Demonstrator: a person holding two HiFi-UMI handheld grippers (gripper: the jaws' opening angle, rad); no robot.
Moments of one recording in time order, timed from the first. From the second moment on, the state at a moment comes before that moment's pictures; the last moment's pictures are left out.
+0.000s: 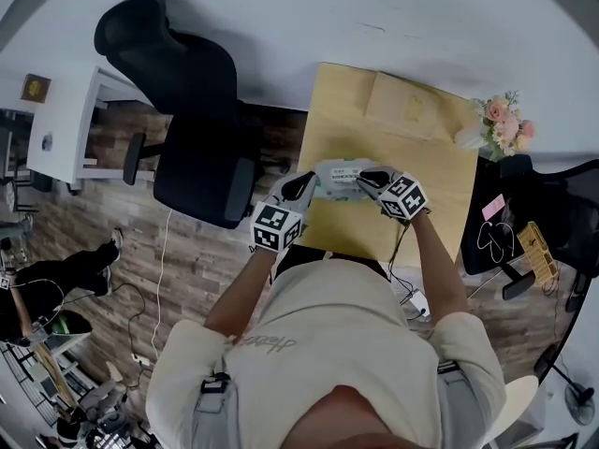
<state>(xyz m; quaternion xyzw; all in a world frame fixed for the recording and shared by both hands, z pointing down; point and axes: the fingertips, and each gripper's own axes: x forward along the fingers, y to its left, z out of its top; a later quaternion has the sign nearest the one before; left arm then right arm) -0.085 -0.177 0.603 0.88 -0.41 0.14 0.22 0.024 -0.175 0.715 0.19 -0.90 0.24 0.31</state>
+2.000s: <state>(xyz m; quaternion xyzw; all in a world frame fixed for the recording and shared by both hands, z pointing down) -0.024 -0.166 0.655 0.89 -0.31 0.23 0.23 0.039 -0.151 0.707 0.30 -0.86 0.25 0.32</state>
